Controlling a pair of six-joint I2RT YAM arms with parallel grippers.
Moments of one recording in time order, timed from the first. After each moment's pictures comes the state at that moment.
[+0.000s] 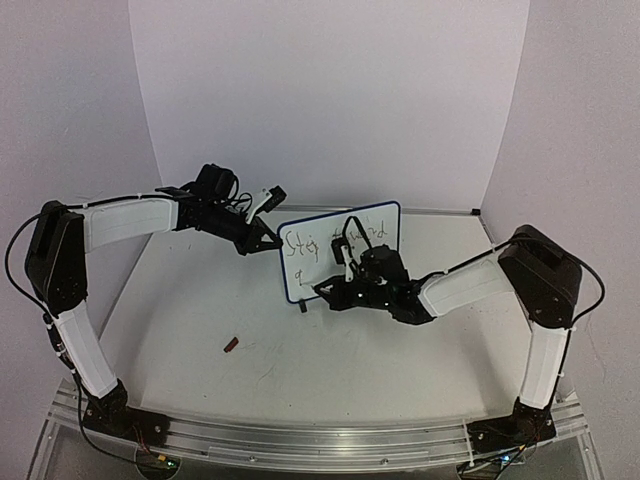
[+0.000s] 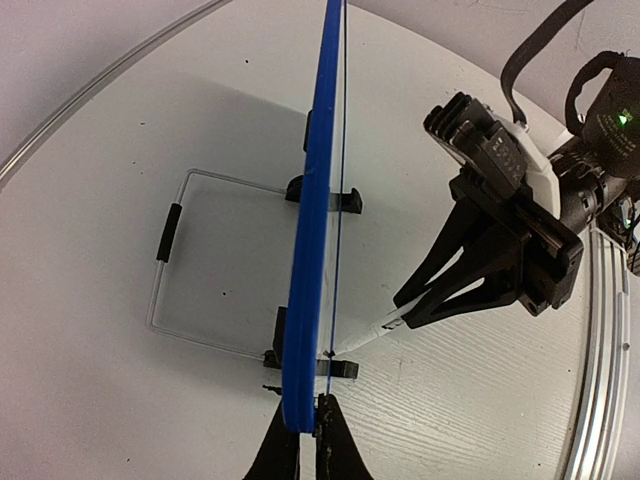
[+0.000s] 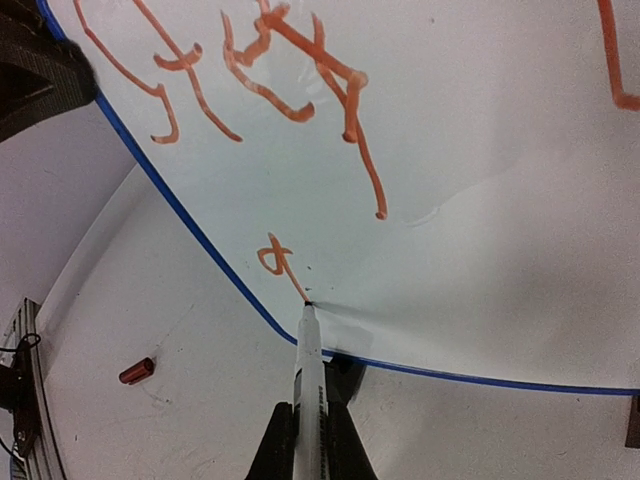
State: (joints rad) left arm -0.52 1.77 1.38 -0.38 0.60 0.30; right arm 0.83 1.94 1.00 0.50 -0.13 0.47
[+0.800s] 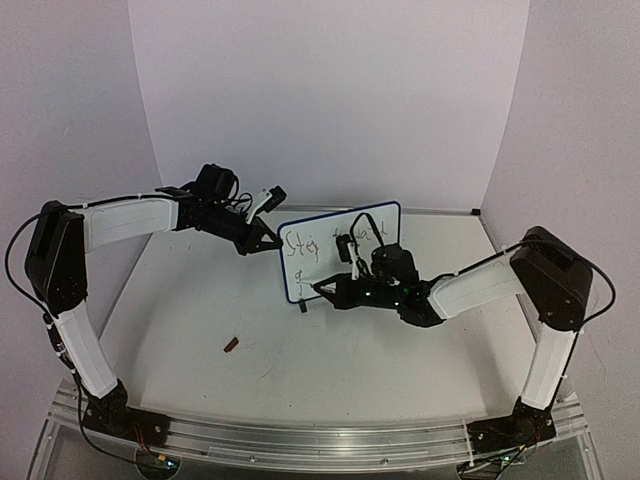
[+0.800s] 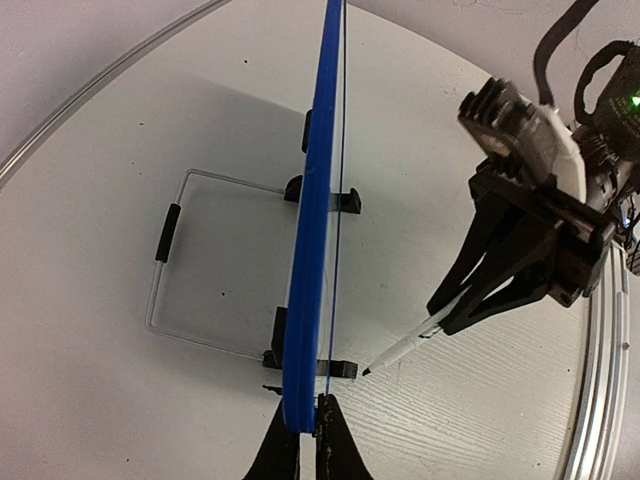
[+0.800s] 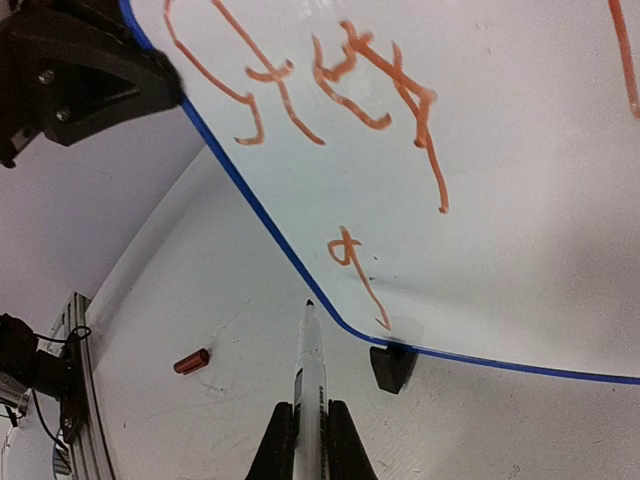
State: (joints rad) left arm -0.52 1.77 1.38 -0.38 0.60 0.30; right arm 0.82 1.90 0.93 0.59 -0.24 0.52
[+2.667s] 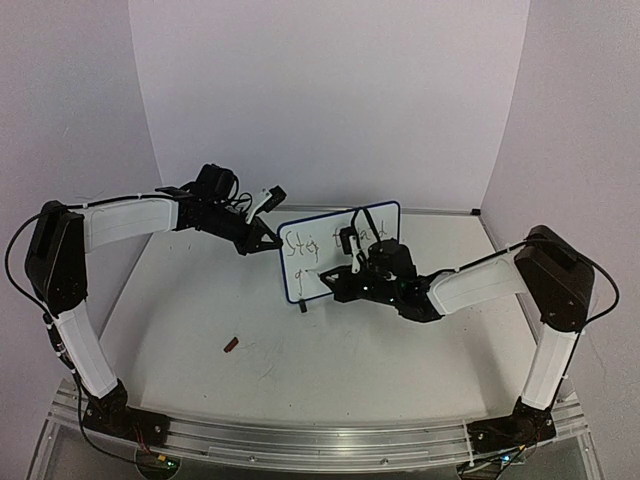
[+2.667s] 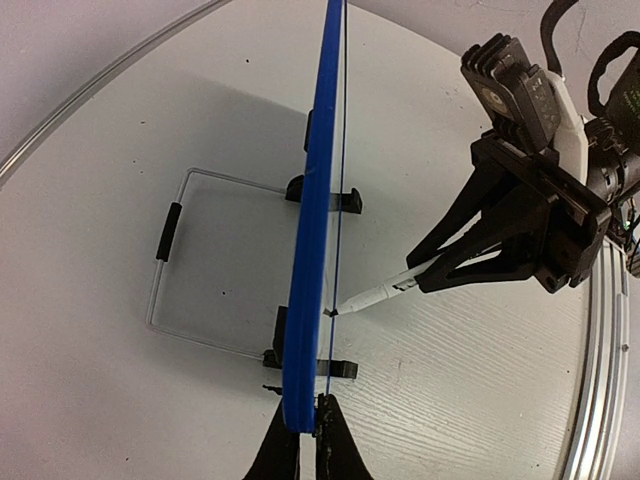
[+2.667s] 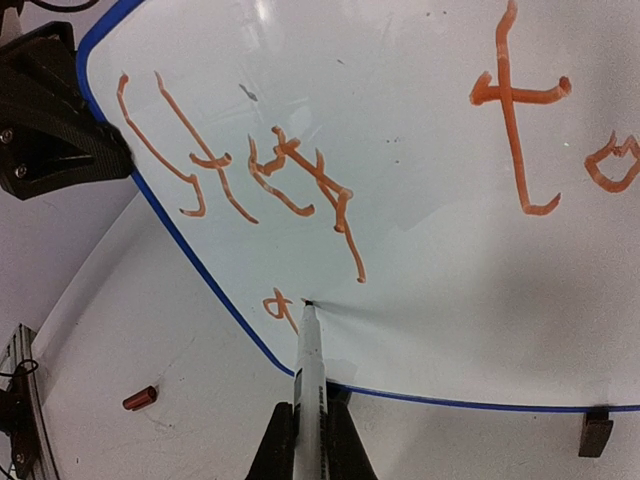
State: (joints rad) left arm -0.52 1.77 1.38 -0.38 0.60 0.30; right arm 0.83 1.87 0.97 0.52 -0.05 0.45
